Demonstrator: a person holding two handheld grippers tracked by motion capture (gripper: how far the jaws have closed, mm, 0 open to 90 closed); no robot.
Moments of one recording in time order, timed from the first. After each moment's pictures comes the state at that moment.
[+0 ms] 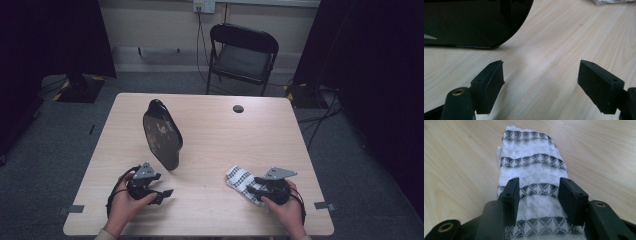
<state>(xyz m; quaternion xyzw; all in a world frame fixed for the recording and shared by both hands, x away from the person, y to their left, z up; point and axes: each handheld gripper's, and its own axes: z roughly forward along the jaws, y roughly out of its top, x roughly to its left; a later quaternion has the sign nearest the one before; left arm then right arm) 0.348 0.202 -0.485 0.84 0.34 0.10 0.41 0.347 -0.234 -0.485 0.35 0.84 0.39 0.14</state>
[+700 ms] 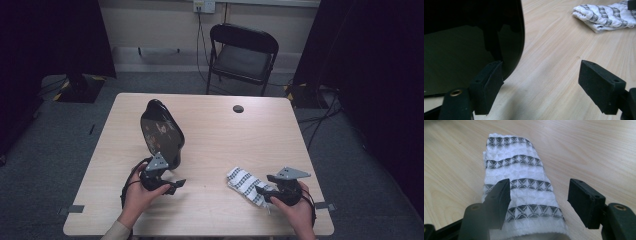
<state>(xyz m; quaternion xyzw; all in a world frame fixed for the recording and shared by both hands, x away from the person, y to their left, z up) 0.369 0.169 -0.472 0.83 0.32 0.11 0.44 0.341 -0.259 -0.474 0.39 0.82 0.39 0.16</state>
